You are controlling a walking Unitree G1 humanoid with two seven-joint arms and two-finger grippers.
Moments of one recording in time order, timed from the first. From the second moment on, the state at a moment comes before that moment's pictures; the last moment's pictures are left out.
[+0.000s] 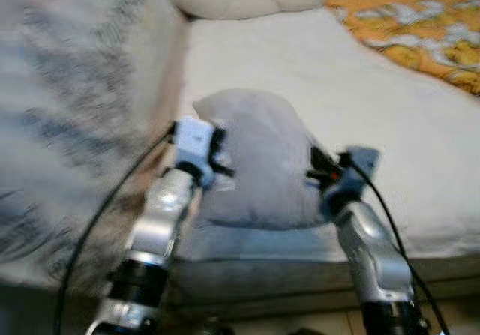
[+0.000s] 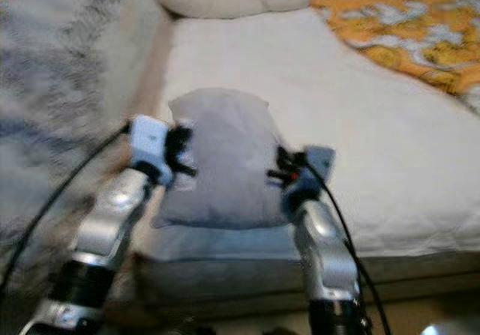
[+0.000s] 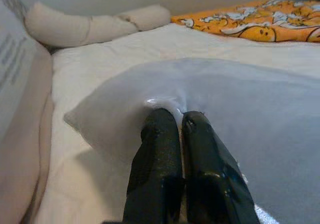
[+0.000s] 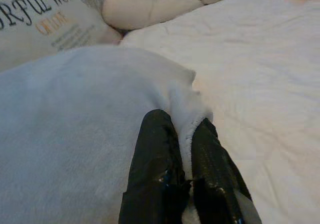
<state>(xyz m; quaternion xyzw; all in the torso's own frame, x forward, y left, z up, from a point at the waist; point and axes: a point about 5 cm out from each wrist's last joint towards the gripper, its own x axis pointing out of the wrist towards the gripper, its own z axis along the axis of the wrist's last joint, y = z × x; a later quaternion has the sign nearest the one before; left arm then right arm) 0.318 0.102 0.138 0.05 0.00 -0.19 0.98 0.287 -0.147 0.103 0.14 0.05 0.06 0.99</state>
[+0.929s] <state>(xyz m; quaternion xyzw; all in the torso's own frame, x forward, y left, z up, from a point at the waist) 0.325 0.110 0.144 0.06 0.00 -0.17 0.98 0.294 -0.139 0.108 0.14 0.05 0.07 0.99</state>
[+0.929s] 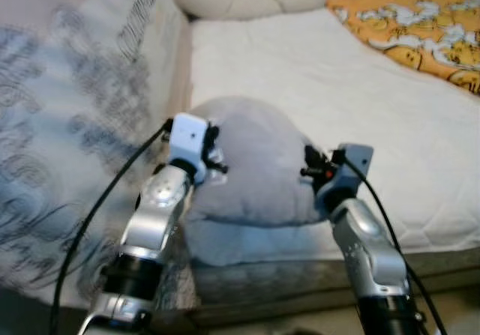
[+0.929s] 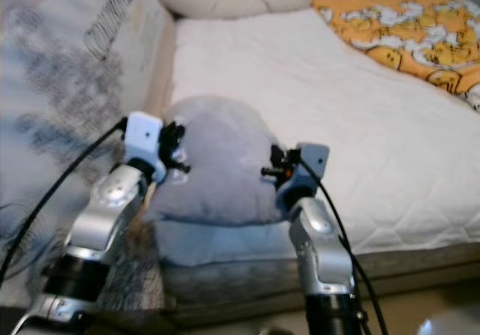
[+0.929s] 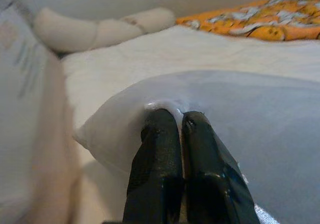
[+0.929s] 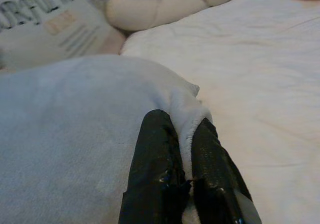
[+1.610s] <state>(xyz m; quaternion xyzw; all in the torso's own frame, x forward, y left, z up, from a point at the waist) 0.327 0.101 0.148 0.07 -0.02 -0.18 0.98 0.294 -0.147 0.104 0.13 0.06 0.06 0.99</state>
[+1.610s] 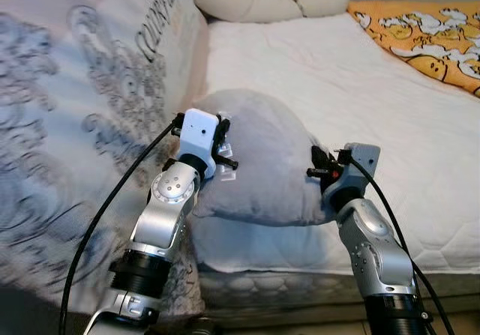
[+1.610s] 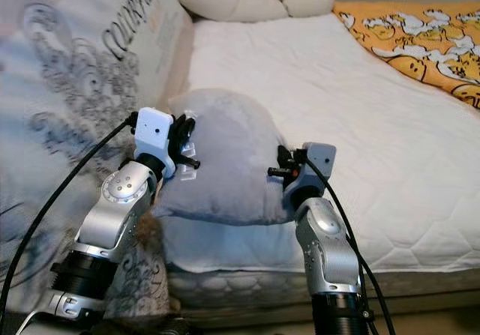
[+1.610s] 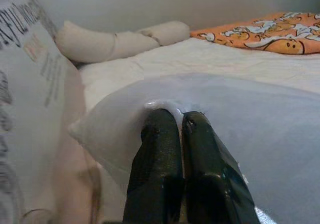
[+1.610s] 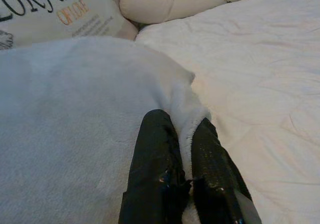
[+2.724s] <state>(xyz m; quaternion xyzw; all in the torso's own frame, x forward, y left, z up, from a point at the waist) 0.382 0.096 0.167 0.21 -0.09 -0.12 0.97 0.266 -0.203 0.119 -0.03 0.08 0.27 0.96</state>
